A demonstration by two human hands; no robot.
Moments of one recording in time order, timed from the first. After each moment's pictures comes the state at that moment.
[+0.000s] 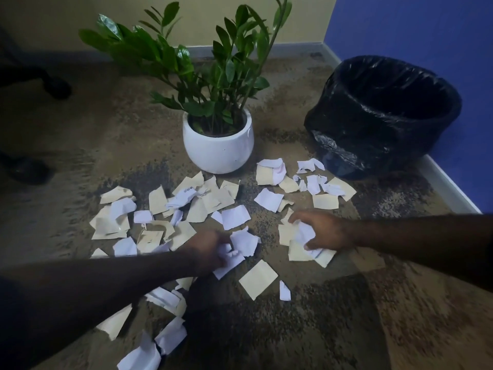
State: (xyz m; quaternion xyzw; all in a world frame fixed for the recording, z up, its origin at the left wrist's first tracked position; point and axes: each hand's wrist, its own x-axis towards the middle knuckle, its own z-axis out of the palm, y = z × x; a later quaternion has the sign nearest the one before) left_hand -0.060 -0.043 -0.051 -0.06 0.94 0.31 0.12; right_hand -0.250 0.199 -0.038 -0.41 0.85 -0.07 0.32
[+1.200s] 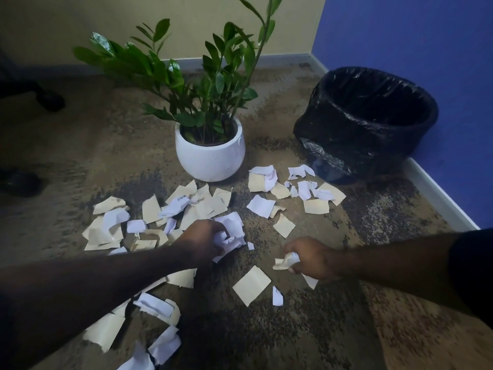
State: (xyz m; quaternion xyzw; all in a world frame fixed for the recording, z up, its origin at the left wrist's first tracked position) left_hand -0.080 -0.039 -0.027 -0.15 0.93 0.31 0.09; right_hand -0.209 0.207 -0.062 -0.38 0.87 -0.06 0.31
